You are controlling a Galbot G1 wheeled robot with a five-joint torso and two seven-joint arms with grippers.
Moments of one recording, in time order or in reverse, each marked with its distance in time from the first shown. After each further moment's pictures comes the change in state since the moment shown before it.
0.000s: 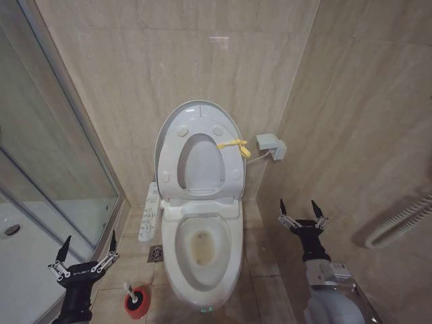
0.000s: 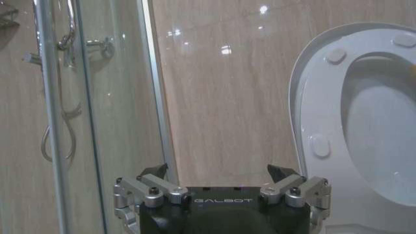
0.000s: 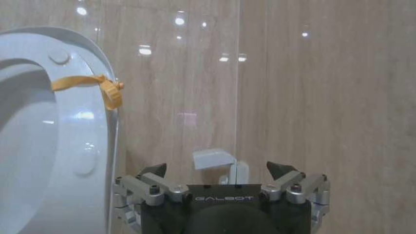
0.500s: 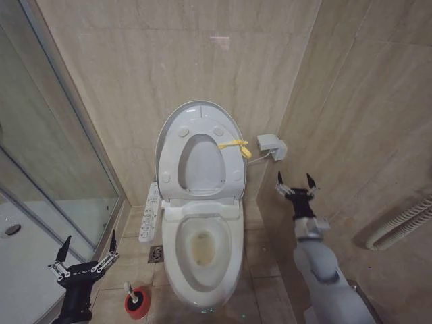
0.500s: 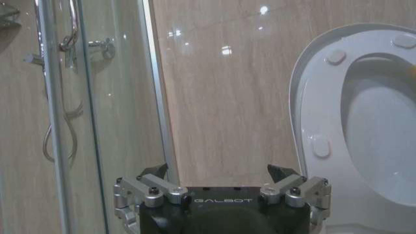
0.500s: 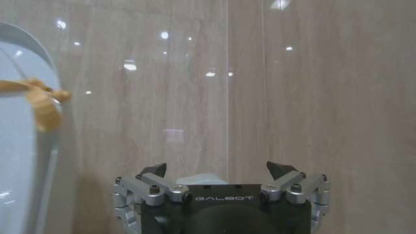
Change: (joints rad) left arm 0.000 0.000 0.000 0.000 0.000 0.000 0.000; right arm 0.395 -0.102 -0.104 -0.246 0.067 -0.065 0.126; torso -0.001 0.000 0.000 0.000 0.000
